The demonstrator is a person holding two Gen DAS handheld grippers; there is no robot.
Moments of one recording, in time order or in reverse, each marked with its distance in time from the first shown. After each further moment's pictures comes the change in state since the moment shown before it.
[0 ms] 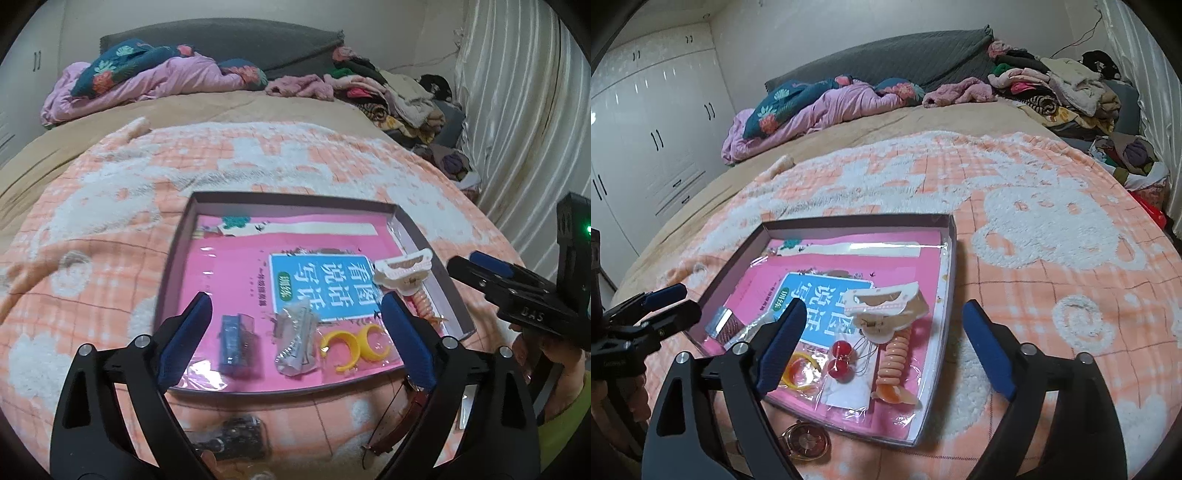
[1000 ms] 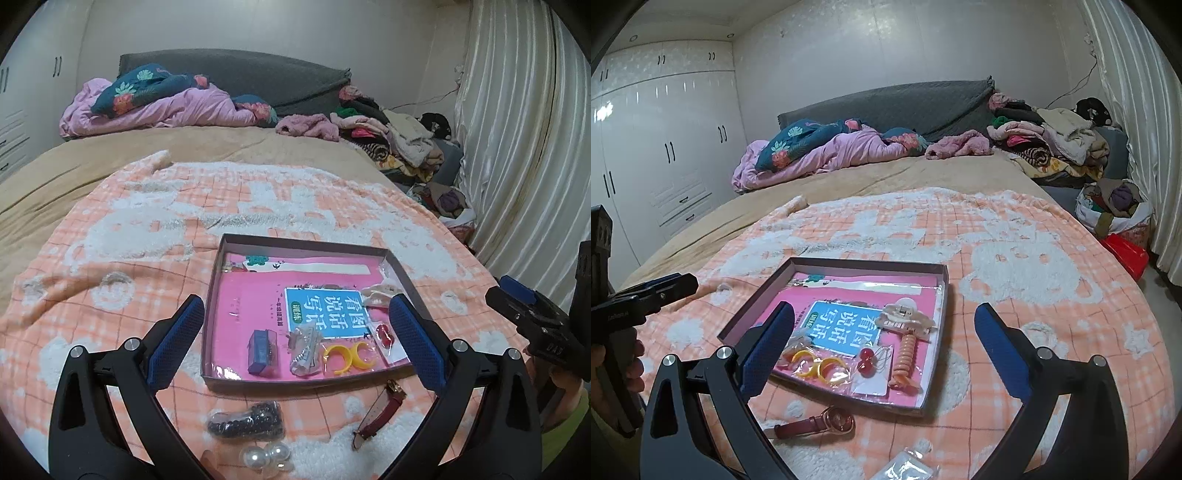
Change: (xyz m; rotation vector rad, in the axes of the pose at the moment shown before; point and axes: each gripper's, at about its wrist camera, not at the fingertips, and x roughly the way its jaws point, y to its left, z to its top) left arm -0.071 0.013 0.010 -0.039 -0.137 0.001; right arm -0.093 0.032 -0.007 -0.068 -0.183 -0.031
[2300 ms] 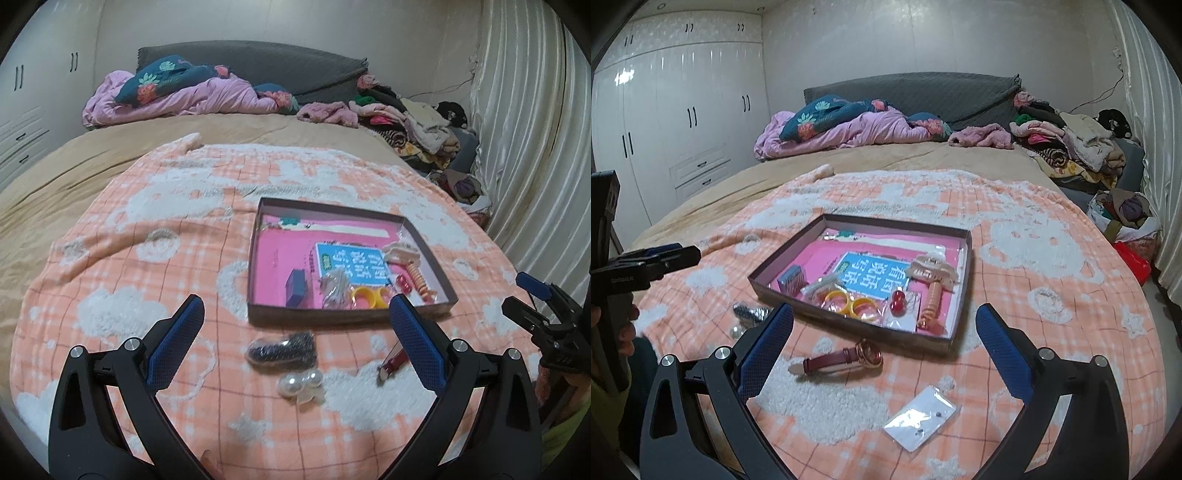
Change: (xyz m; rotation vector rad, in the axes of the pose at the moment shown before) left arm -0.048 0.020 -0.047 -0.007 0.054 0.085; right arm -0.036 0.036 -0.043 -0.114 0.080 0.037
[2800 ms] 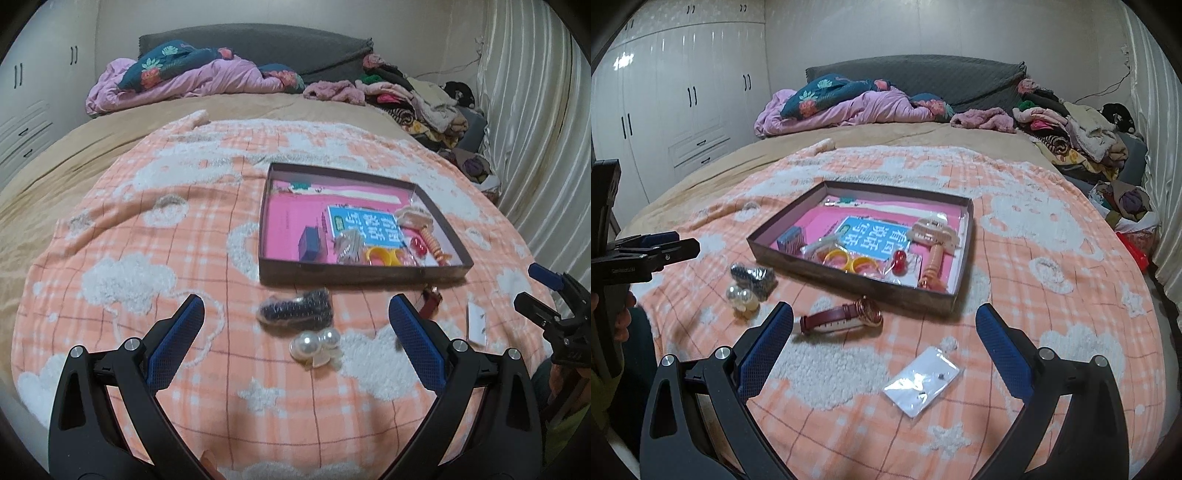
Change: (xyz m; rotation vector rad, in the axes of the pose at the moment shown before) left arm 0.007 0.003 -0.033 0.018 0.079 0.033; right arm 0.002 0.006 -0.031 -0.027 0.078 -0.008
